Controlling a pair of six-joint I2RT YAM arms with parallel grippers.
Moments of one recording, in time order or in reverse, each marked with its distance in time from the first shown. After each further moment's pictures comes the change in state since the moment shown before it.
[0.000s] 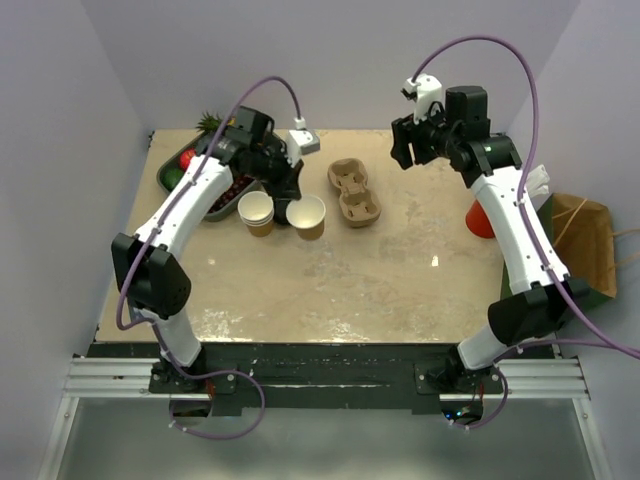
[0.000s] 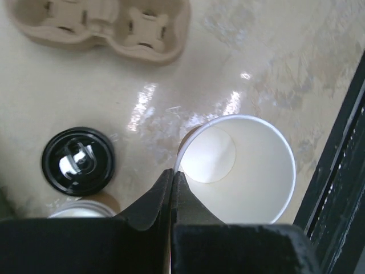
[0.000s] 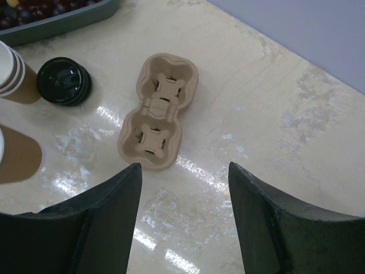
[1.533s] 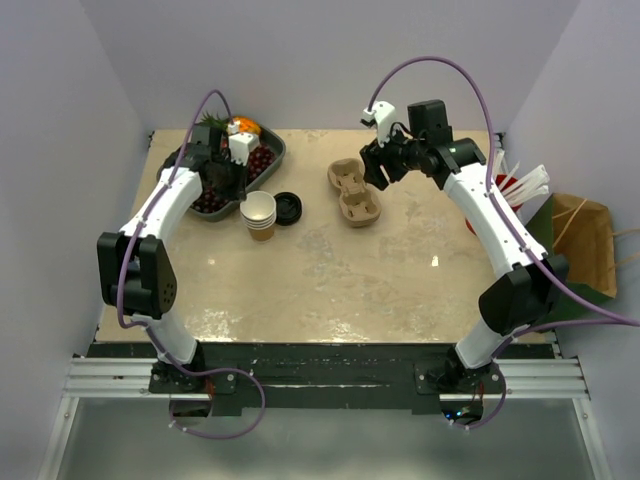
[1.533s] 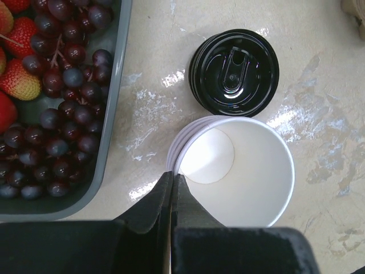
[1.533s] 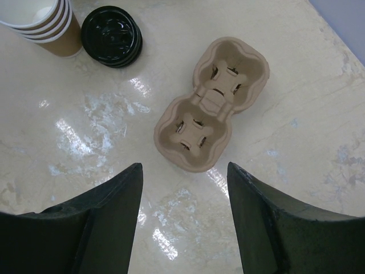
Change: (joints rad) left arm 0.226 -0.042 -0.319 0.227 -0.324 -0.232; right arm 0.098 0.092 -0.056 -0.009 -0.125 -0.155
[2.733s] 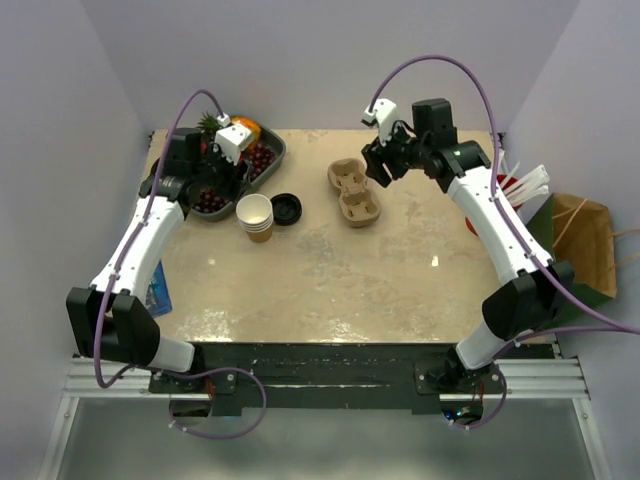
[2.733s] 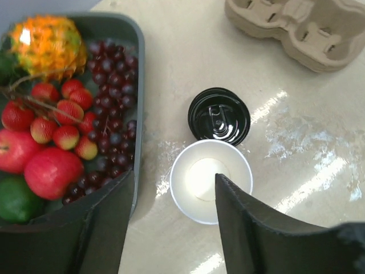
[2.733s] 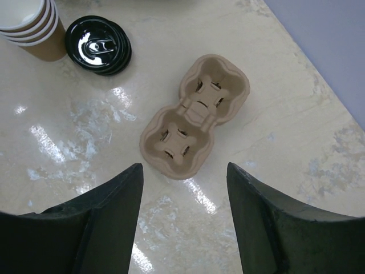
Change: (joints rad) left arm 0.000 -0.321 -0.175 0.212 0.105 0.167; right arm 0.000 -0.041 -0.031 0.056 0.006 -0.072
